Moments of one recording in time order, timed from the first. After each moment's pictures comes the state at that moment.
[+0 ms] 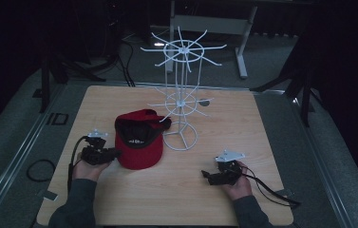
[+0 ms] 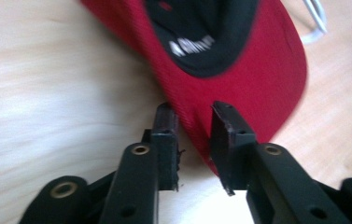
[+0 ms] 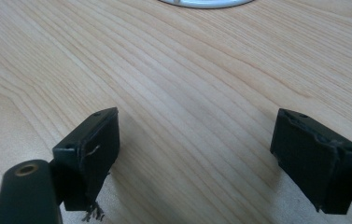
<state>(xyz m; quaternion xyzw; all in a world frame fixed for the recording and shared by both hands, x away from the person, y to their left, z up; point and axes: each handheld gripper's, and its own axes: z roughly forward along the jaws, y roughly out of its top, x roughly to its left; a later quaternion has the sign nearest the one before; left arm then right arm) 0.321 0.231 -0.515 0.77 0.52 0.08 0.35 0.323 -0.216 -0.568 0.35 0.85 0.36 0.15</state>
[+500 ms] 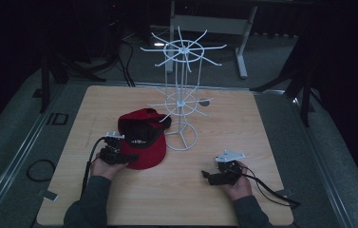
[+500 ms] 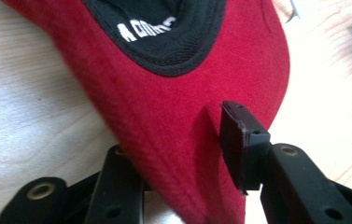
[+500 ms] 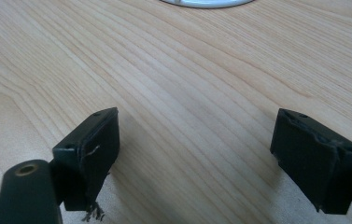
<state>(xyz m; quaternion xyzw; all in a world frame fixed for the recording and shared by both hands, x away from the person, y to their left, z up) 0.345 0.200 -0.545 0.78 0.51 0.01 0.37 0.323 -0.216 -0.568 0.35 0.85 0.36 0.15</state>
